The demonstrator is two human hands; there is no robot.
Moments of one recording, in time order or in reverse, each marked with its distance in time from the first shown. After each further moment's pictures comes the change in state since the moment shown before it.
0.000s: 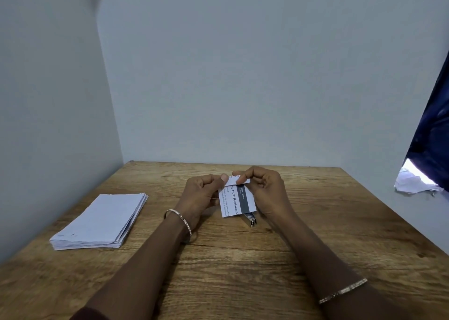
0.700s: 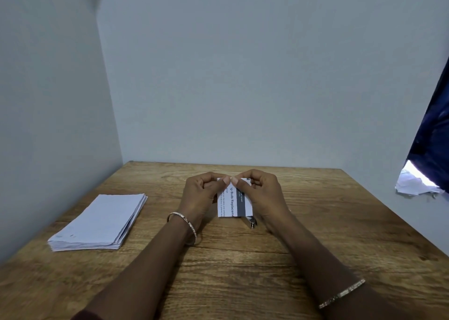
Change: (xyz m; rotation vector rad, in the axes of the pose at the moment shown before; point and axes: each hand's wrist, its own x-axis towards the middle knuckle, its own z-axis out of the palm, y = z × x) left_hand 0.003 -0.006 0.002 -0.041 0.030 0.160; right_hand -0.001 0.000 0.007 0.040 -0.029 0.059
